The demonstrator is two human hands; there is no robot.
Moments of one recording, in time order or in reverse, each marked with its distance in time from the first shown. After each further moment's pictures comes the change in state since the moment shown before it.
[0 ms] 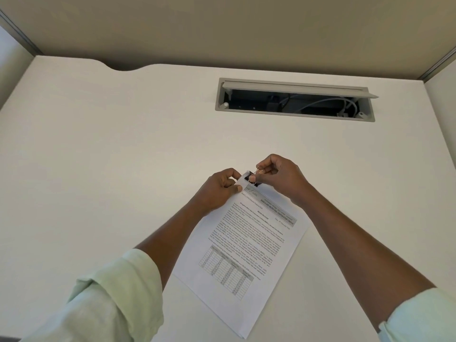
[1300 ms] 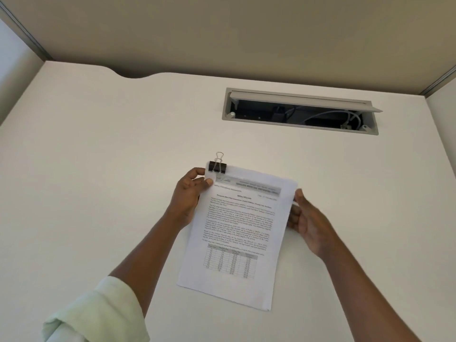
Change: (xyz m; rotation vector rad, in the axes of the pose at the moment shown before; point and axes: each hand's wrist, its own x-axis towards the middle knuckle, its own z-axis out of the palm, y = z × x) left_hand -0.025 -0.012 -0.054 -0.623 0.246 0.034; right_hand -0.065 0.040 -0.005 0.550 -0.009 0.224
